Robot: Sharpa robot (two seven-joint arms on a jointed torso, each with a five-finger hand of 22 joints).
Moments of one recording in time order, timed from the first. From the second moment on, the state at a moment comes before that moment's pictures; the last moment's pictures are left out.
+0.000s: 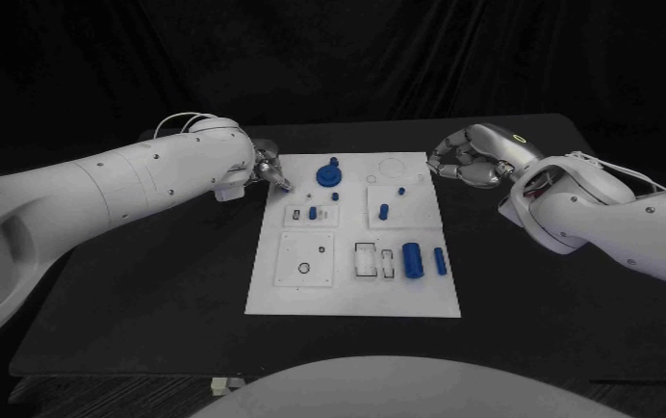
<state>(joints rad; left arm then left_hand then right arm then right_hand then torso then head) 1.29 -0.52 -0.21 0.97 -1.08 0.18 -0.35 1.21 -0.01 0.31 0.14 0.46 1.09 0.04 0.17 0.96 1.46 -0.03 1.57 1.31 1.47 -0.07 1.56 1.31 0.04 1.47 0.05 1.45 1.31 1.25 -0.99 -0.21 1.61 -1.33 -0.55 -0.04 1.39 0.08 -0.08 0.26 0.68 0.92 0.08 0.33 0.32 1.46 0.00 1.50 1.43 1.46 -0.06 1.44 1.31 0.04 1.47 0.03 1.31 1.31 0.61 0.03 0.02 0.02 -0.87</state>
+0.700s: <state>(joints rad) 1.29 -0.68 -0.21 1.20 -1.07 0.11 -0.31 1.18 -0.04 0.39 0.14 0.47 1.10 0.04 0.19 0.98 1.47 -0.03 1.57 1.31 1.47 -0.07 1.56 1.31 0.04 1.47 0.05 1.44 1.31 1.25 -0.99 -0.21 1.61 -1.33 -0.54 -0.05 1.40 0.08 -0.07 0.26 0.68 0.92 0.08 0.33 0.32 1.46 0.00 1.50 1.43 1.47 -0.06 1.44 1.31 0.04 1.47 0.03 1.31 1.31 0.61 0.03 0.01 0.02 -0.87</state>
